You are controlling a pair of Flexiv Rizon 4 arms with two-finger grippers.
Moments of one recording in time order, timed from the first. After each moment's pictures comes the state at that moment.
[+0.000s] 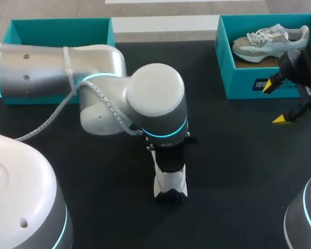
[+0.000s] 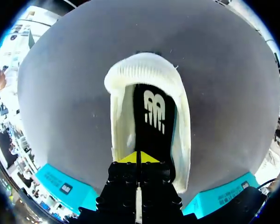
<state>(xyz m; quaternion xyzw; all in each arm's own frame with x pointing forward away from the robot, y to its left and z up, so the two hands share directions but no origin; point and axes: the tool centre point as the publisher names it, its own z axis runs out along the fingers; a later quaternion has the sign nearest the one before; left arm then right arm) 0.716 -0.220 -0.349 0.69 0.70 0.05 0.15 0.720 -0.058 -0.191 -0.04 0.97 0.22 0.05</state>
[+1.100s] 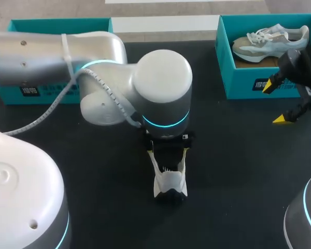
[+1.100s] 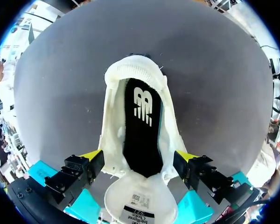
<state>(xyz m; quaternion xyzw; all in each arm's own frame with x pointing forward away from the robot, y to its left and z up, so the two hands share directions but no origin) 0.717 -0.203 -0.336 0.69 0.72 0.07 0.11 0.720 -0.058 -0.191 -0.04 0.97 0.22 0.05</state>
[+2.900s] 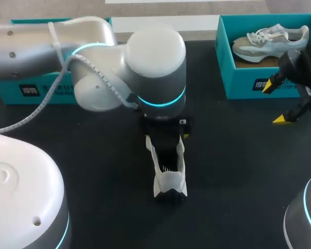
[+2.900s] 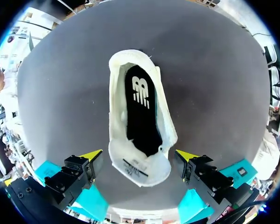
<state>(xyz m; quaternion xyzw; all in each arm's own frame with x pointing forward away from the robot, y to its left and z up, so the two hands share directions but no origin) 0.741 -0.204 -0.298 0.71 0.69 0.06 0.12 0.720 -0.058 -0.191 -0.04 0.97 0.22 0.05</state>
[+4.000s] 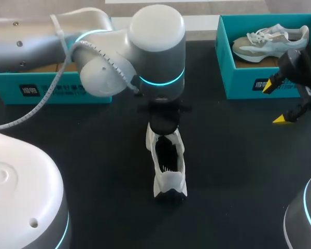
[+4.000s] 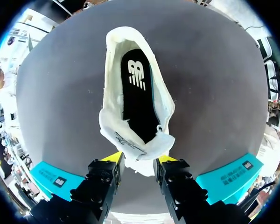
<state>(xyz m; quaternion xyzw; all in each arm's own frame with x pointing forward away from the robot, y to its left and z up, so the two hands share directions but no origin) 0.775 -0.203 -0.310 0.72 0.69 0.04 0.09 0.720 -0.058 -0.191 -0.04 0.97 0.22 0.05</state>
